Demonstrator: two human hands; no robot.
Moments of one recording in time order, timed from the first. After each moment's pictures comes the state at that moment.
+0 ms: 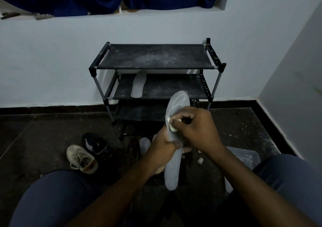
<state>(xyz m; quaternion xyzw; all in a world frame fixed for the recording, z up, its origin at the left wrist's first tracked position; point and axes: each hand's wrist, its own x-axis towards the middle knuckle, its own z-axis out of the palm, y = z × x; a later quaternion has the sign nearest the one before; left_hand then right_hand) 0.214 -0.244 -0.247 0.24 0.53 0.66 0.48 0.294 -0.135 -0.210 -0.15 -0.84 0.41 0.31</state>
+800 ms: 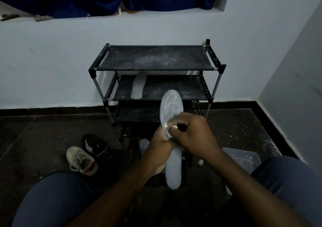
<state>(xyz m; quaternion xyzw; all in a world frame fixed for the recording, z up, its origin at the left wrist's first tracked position) 0.207 -0.238 -0.255 0.26 0.59 0.66 0.39 0.292 -0.137 -0.222 -0.14 -0.87 0.39 0.28</state>
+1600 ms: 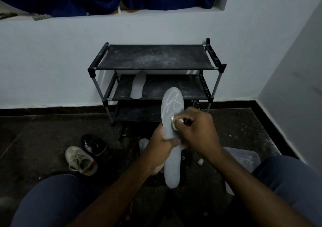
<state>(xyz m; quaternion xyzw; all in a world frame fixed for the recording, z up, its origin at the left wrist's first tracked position) 0.201 -0.244 -0.256 0.26 0.55 0.68 0.42 0.287 -0.127 -0.230 -0.19 -0.85 0.35 0.34</state>
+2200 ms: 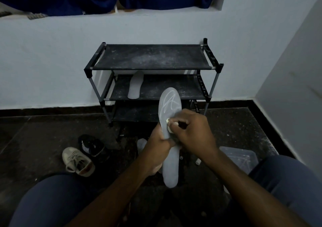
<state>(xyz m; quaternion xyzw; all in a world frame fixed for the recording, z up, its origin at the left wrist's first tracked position) 0.202 -0.238 -0.255 0.27 0.56 0.67 0.40 0.289 -0.131 -0.232 -0.17 -0.86 0.35 0.33</state>
